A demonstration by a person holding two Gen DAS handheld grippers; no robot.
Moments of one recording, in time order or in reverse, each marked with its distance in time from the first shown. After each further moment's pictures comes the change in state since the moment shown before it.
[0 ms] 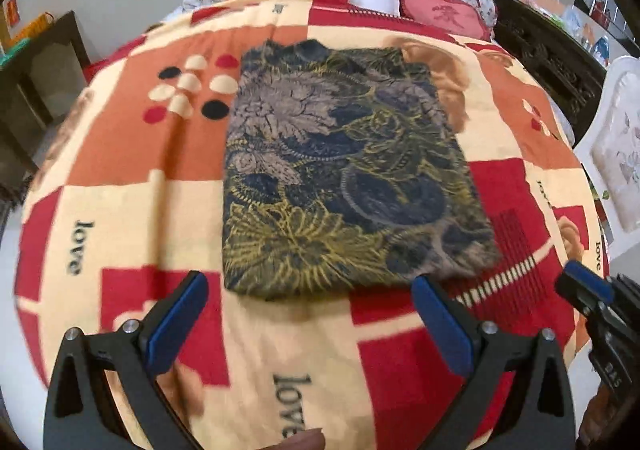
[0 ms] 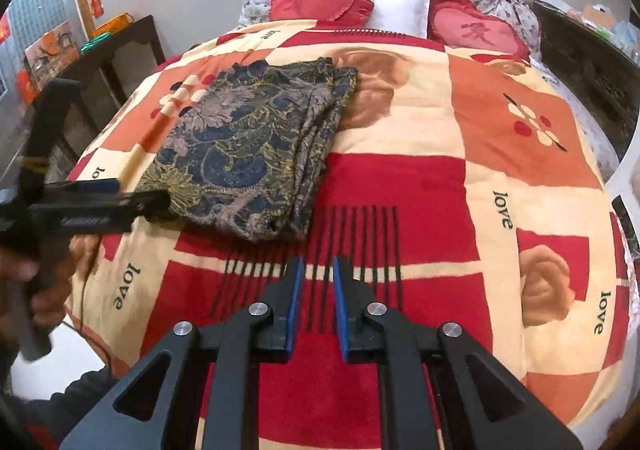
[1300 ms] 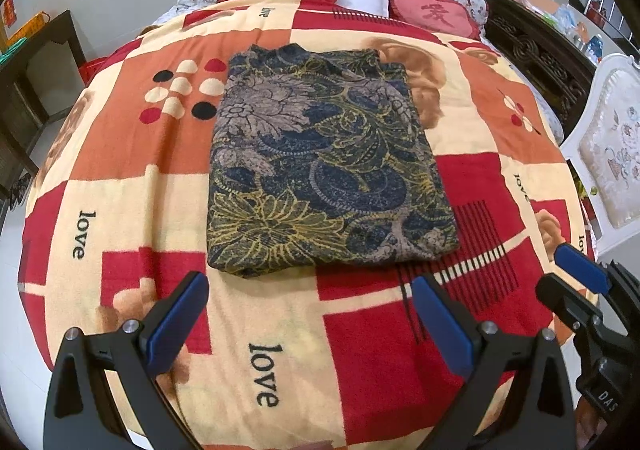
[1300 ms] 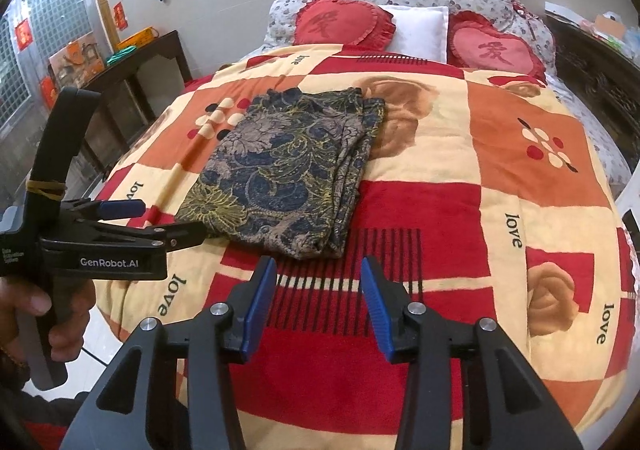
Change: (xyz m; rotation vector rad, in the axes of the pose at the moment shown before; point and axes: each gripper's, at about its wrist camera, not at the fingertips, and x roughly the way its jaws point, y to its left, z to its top) left arm -0.018 -0.015 0.000 0.001 0.020 -0.038; right arm -0.032 0.011 0.005 -0.003 -0.055 0.082
